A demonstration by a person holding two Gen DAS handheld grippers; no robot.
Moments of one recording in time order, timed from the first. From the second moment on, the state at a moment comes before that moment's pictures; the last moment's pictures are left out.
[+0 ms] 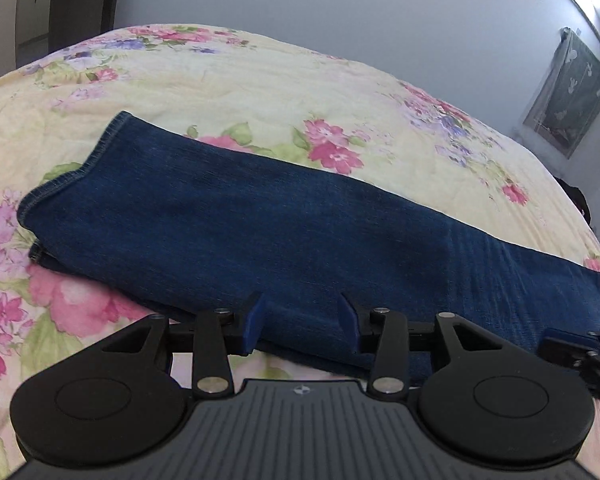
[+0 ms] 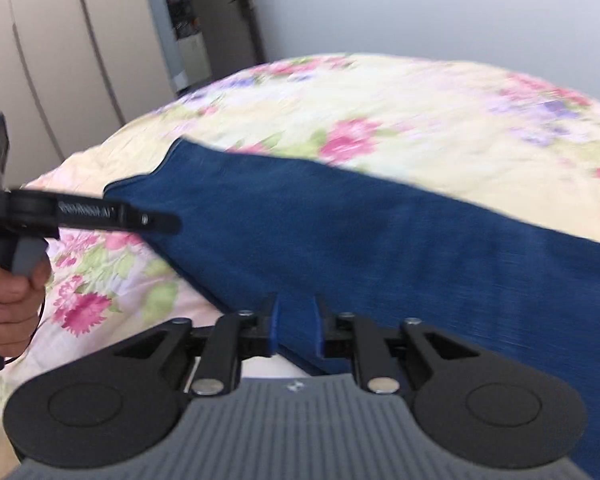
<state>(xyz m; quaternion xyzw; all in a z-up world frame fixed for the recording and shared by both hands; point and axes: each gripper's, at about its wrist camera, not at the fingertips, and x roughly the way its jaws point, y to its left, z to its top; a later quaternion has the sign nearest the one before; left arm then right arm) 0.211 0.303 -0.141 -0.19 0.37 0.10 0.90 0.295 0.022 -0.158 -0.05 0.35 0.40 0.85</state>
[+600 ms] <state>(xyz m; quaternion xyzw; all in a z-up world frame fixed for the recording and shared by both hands) 0.211 0.292 -0.180 -0.39 0.39 0.11 0.82 0.367 -0.492 -0.227 0.44 0.33 -0.09 0.83</state>
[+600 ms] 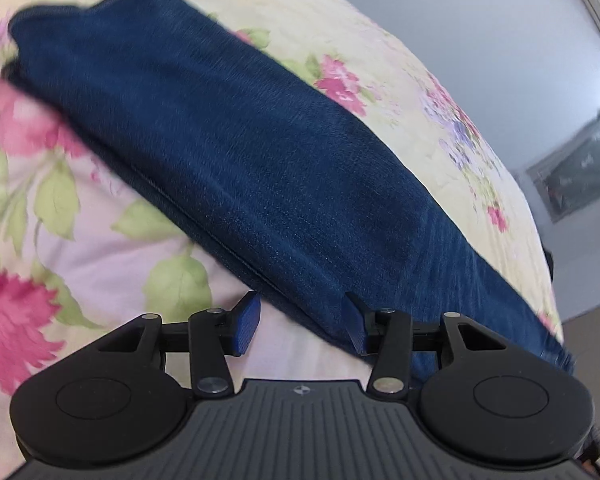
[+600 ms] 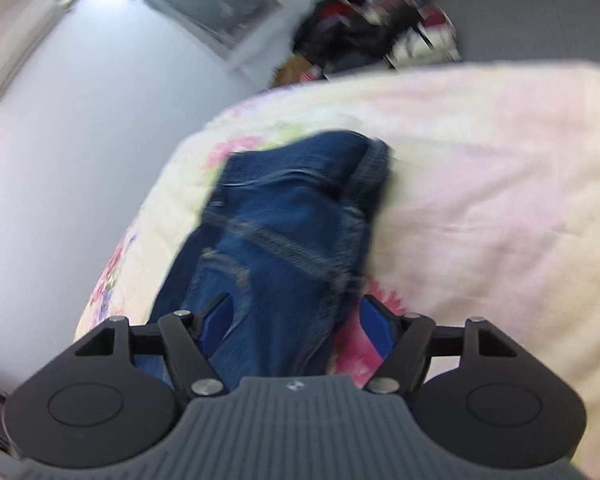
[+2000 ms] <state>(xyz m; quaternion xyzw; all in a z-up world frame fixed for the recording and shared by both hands) 0.148 0.402 -0.198 -0.54 0.24 0.22 0.78 0.327 -0.093 -0.180 0.03 0.32 0.27 0.91</state>
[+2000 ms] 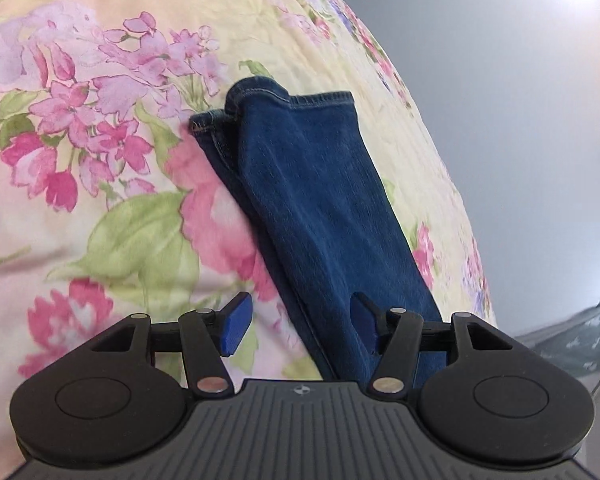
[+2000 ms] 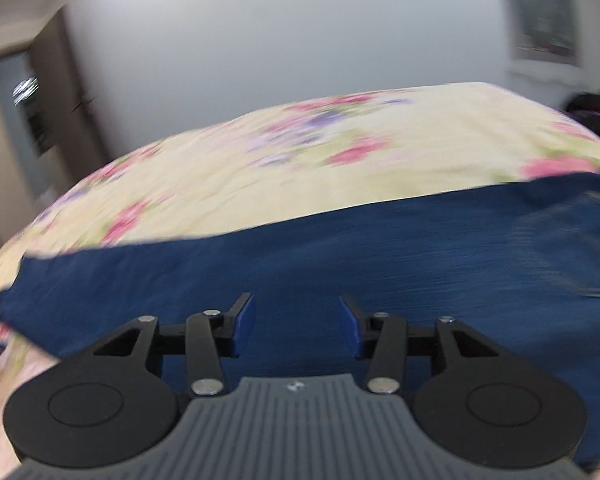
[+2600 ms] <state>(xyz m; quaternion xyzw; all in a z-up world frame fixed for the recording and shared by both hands) 0.167 0.453 -0.240 -0.62 0.17 0.22 0.73 0.295 0.086 -0.231 -0.11 0.31 0.37 0.87</state>
